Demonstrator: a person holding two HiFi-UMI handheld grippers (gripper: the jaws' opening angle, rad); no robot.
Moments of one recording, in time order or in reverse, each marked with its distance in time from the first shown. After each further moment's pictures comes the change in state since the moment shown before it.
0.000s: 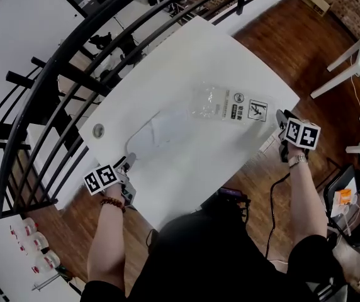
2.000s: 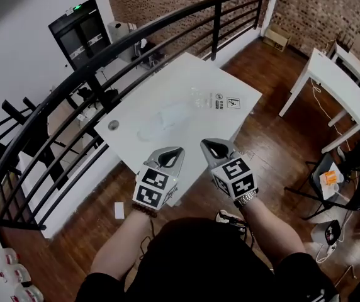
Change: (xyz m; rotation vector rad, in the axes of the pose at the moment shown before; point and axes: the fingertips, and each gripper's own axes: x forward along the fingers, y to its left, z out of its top) left arm -0.179 -0.236 -0.141 1.139 -0.240 -0.423; right arm -0.283 0.378 -0.108 -0.541 -0.371 0.335
